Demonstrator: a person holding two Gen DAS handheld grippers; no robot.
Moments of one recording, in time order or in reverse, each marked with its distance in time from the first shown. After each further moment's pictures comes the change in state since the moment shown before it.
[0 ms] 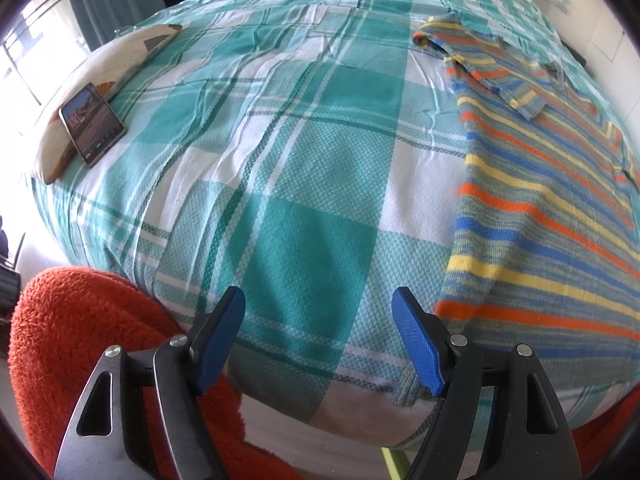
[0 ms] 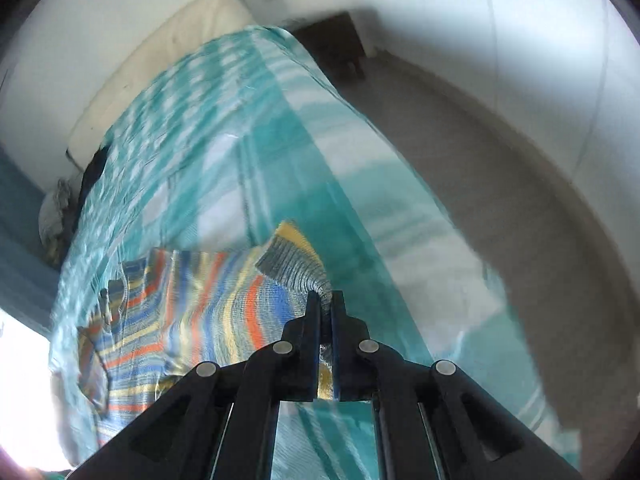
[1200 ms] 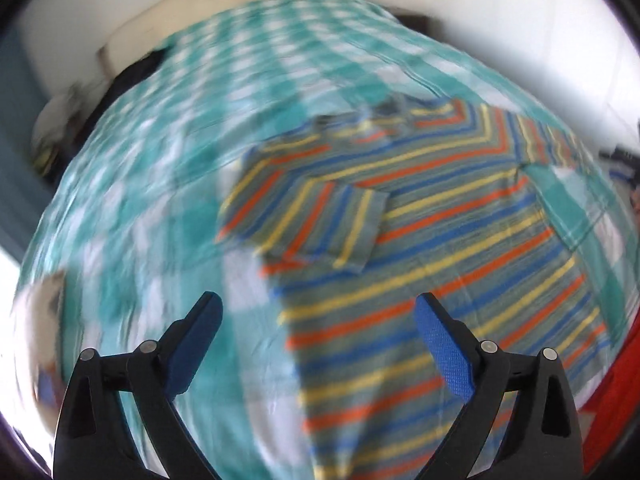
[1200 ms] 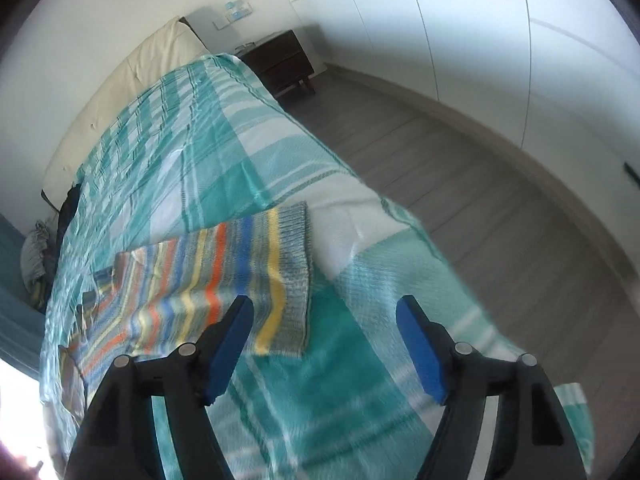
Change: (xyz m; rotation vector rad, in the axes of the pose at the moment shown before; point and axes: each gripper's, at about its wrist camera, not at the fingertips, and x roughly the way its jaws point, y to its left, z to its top) left arm -0.047 -0.170 0.140 0.611 -0.220 -0.198; right arm -0.047 -0.043 -0.066 0.065 -0.129 -0.096
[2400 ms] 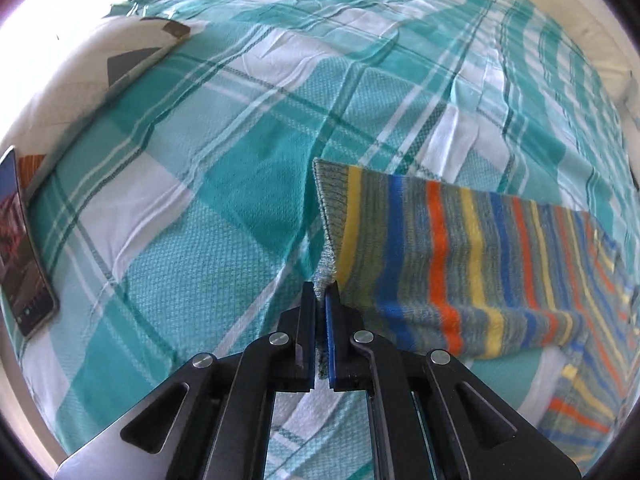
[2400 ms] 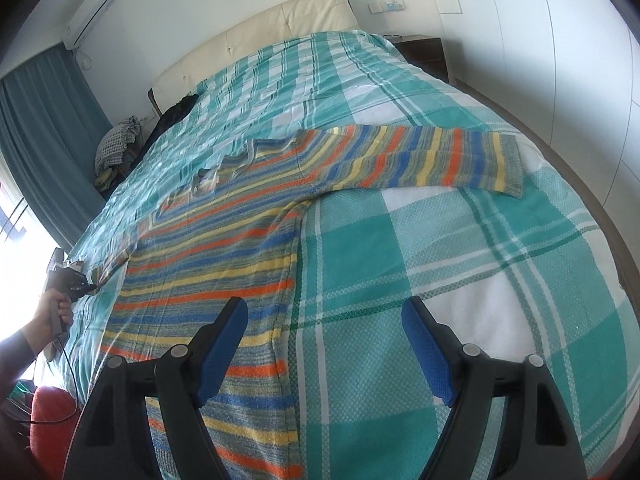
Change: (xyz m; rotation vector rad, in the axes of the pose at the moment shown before) left arm 0.106 0.271 -0.112 -0.913 0.205 0.204; right arm -0.076 0.124 -0.163 -0.369 0.014 0.240
